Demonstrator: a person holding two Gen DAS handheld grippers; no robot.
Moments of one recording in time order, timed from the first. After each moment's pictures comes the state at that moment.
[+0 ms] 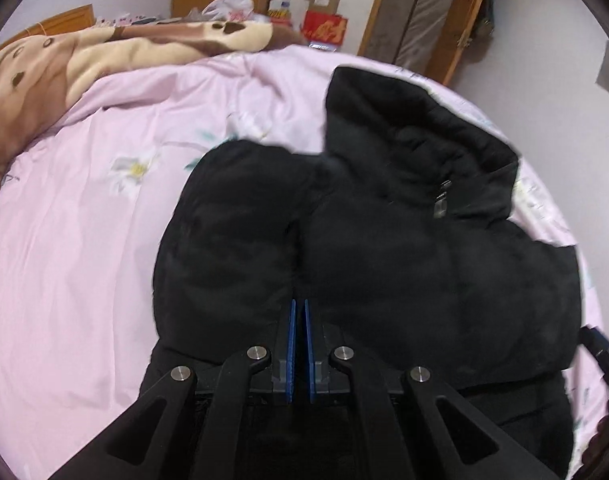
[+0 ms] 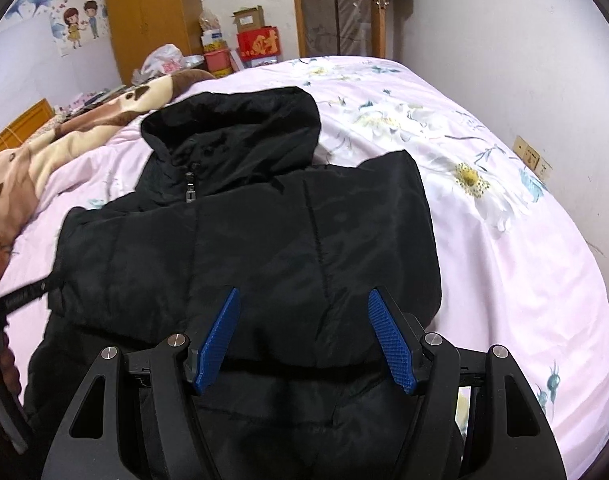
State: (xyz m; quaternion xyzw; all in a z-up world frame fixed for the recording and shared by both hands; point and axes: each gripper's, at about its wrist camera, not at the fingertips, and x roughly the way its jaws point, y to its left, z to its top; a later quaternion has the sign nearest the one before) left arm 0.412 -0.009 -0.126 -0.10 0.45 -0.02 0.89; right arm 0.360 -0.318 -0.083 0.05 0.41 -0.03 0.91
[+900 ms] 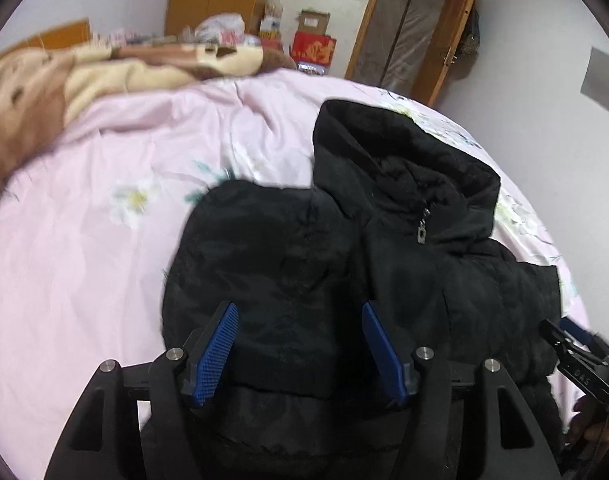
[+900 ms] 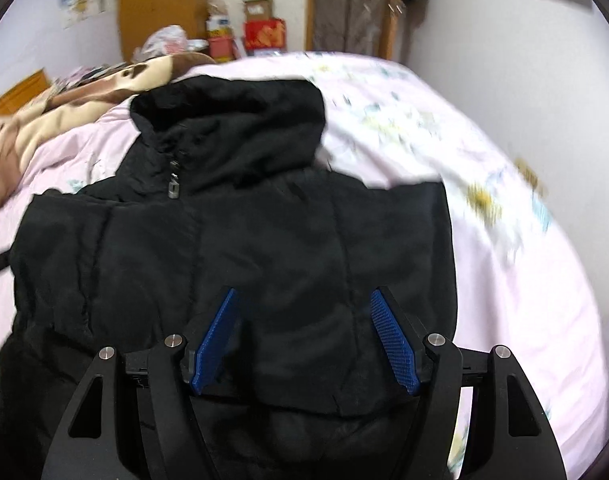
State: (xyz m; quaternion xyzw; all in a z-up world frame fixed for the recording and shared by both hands) left arm 0.402 -0.008 -0.092 -0.09 0.40 -0.03 0.91; right arm 0.384 -0.301 -0.090 -0.03 0.41 -0.04 0.91
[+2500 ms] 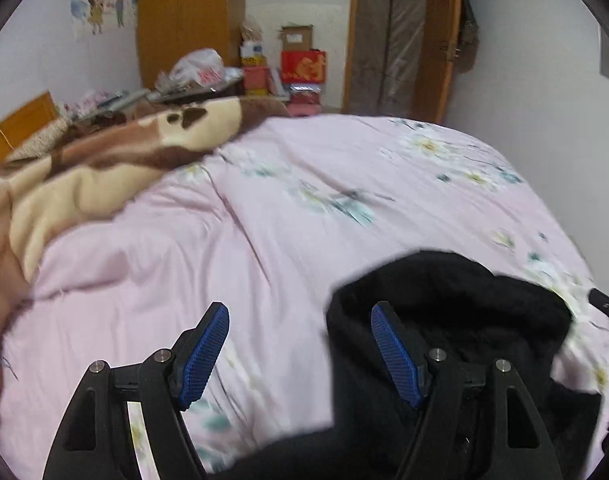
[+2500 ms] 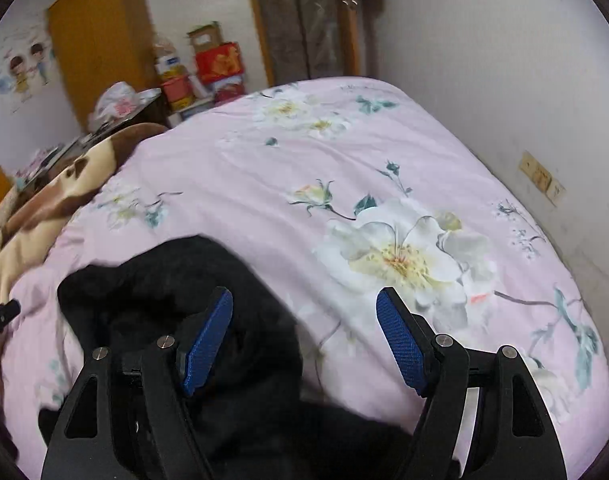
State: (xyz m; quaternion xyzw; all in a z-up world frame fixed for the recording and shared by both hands) left arm 0.674 -0.020 -0.027 -0.02 0.39 -0.02 0.92; right arm 0.633 -0.372 -0.029 0.10 0.40 -0.09 0.91
